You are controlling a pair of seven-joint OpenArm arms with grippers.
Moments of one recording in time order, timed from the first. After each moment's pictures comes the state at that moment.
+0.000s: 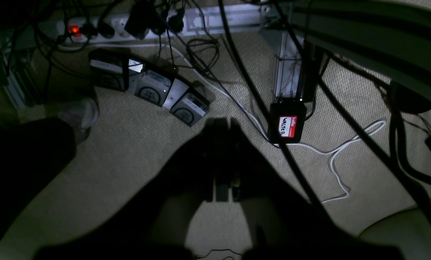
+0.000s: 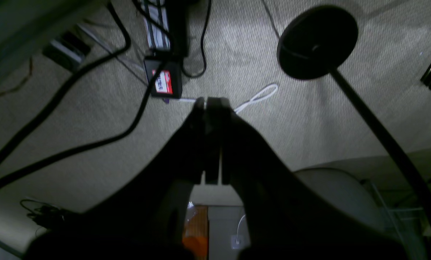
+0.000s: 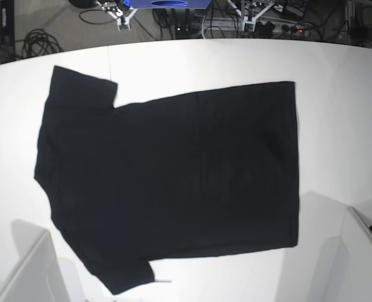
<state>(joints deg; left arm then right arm) 10.7 -3.0 1.4 13.2 0.4 0.5 -0.7 -7.3 0.4 -1.0 9.5 -2.0 0.4 -6.6</state>
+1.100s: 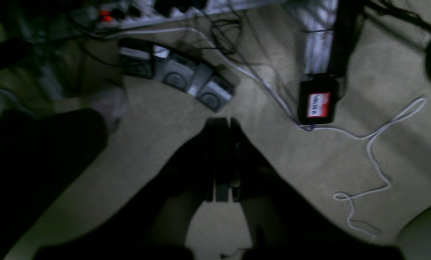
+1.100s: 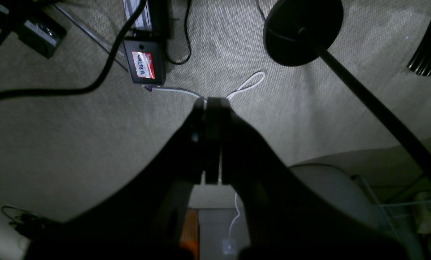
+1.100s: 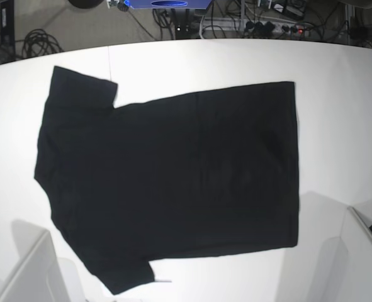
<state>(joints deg) 30.2 -8.9 2.1 35.8 0.8 0.3 -0.3 -26.9 3.3 -0.9 32.3 -1.9 0.3 -6.6</state>
